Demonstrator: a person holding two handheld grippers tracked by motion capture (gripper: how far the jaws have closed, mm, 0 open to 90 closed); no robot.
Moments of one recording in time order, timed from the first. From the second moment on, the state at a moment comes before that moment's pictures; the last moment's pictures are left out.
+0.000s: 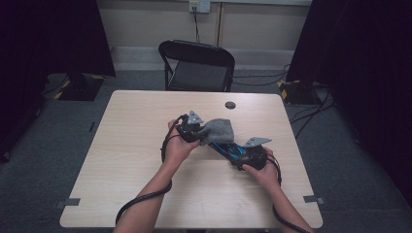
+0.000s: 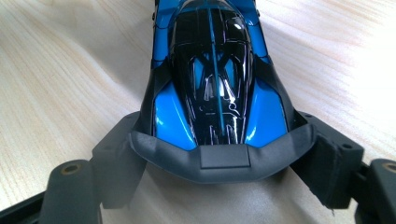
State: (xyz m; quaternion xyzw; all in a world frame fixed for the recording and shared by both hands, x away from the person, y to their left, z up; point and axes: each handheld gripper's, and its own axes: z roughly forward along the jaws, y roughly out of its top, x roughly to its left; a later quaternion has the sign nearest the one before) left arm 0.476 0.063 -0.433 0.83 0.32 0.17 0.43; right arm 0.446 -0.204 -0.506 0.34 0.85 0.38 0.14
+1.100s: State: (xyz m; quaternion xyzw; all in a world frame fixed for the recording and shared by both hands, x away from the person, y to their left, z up) left arm 0.451 0.013 -0.457 0.86 0.26 0.14 0.41; right arm 0.446 -0.204 -0.506 0.34 0.85 0.38 0.14
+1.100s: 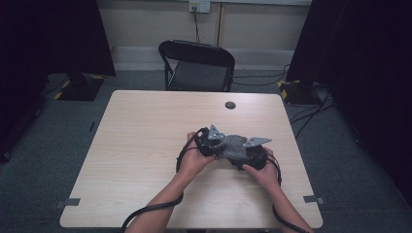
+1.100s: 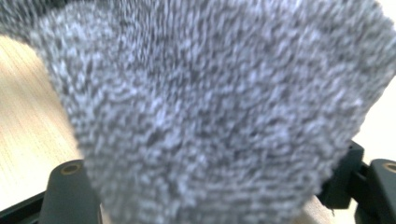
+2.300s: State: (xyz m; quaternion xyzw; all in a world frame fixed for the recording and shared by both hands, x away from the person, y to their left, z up) left arm 0.471 0.026 -0.463 0.87 0.28 0.16 0.38; right arm 0.446 -0.204 -0.506 0.34 0.85 0.38 0.14
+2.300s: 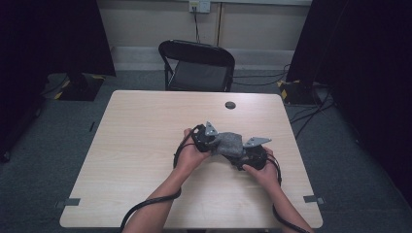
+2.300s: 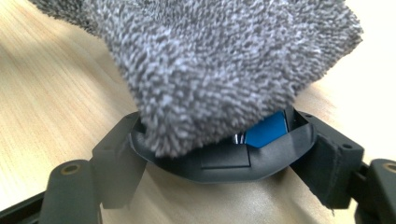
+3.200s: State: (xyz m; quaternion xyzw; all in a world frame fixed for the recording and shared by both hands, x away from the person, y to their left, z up) left arm 0.493 0.049 -0.468 0.86 0.32 0.16 0.37; right arm 0.446 -0.204 -0.506 0.34 0.85 0.38 0.14
